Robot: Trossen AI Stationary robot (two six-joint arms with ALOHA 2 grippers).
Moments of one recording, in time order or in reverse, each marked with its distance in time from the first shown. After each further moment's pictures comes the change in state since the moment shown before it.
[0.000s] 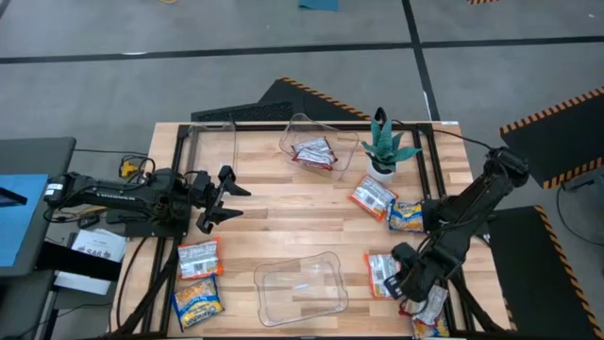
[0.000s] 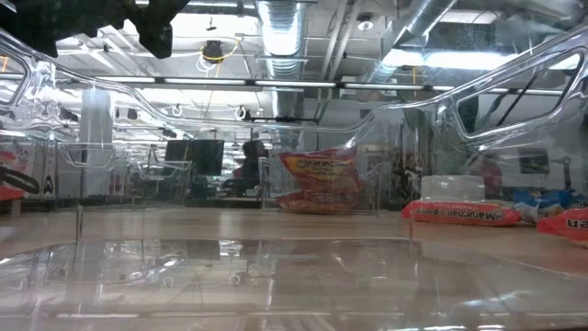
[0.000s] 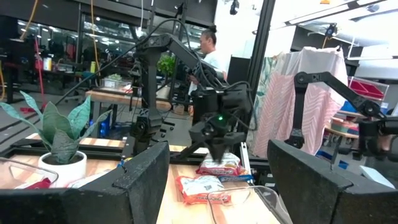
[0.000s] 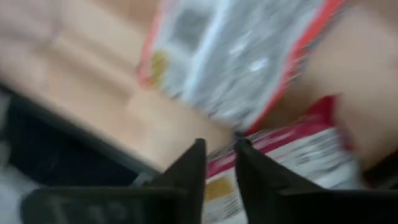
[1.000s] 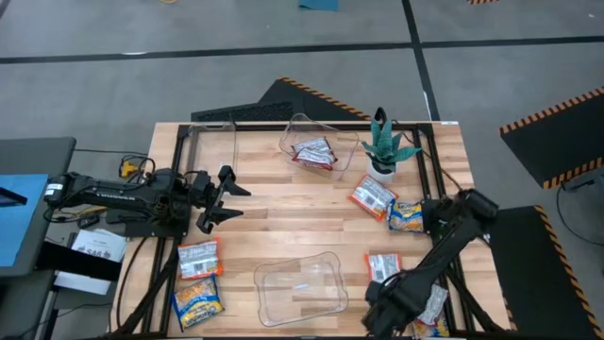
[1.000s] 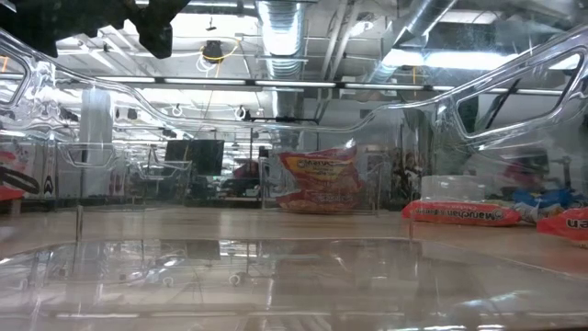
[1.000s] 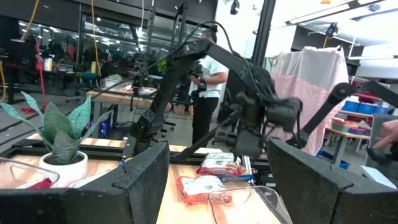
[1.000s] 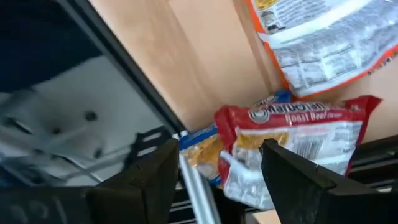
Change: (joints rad) left arm 0.000 0.000 0.000 -0.001 -0.003 0.003; right arm -0.059 0.529 0.636 -0.443 -0.277 -0.669
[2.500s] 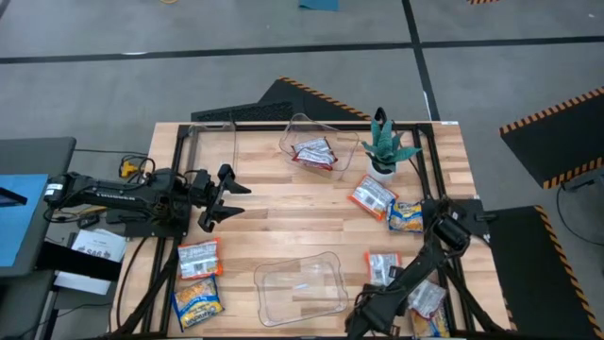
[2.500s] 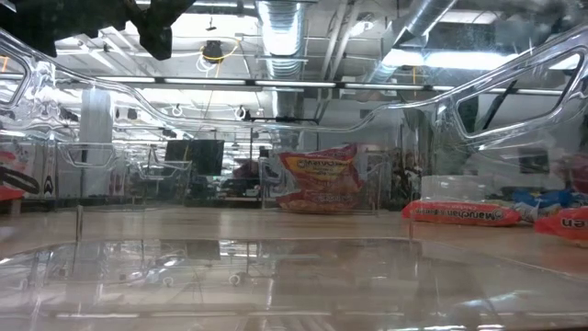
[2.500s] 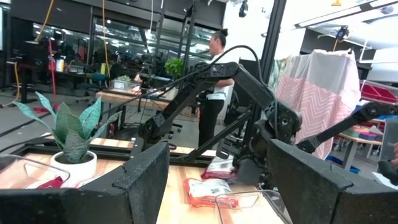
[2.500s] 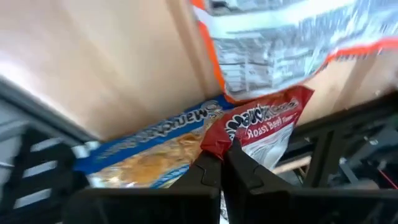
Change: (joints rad) left arm 0.000 0.000 0.000 0.001 -0.038 -0.001; right arm -0.043 0.304 0.162 -0.352 -0.041 -0.294
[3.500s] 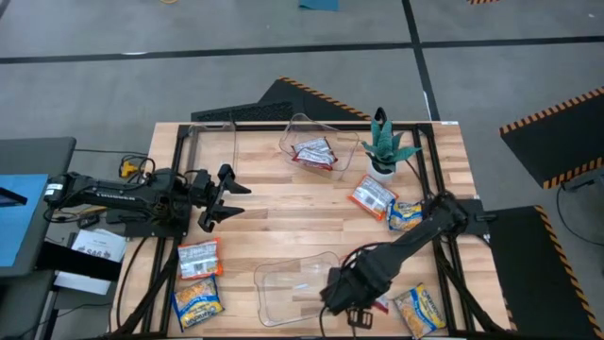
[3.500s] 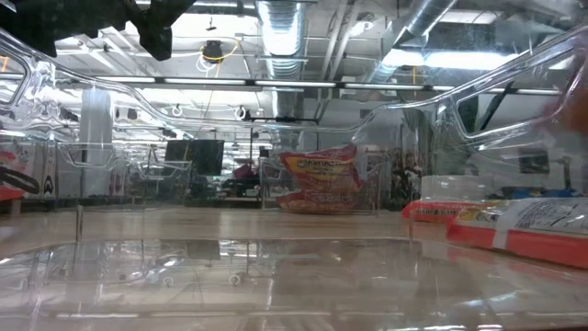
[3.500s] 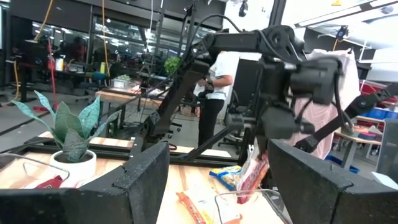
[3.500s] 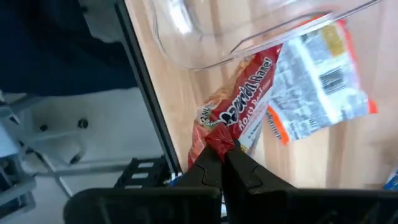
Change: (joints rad) left arm 0.000 0.000 0.000 -0.002 0.001 -0.002; right arm -0.182 -0.116 0.431 0.000 0.175 -0.187
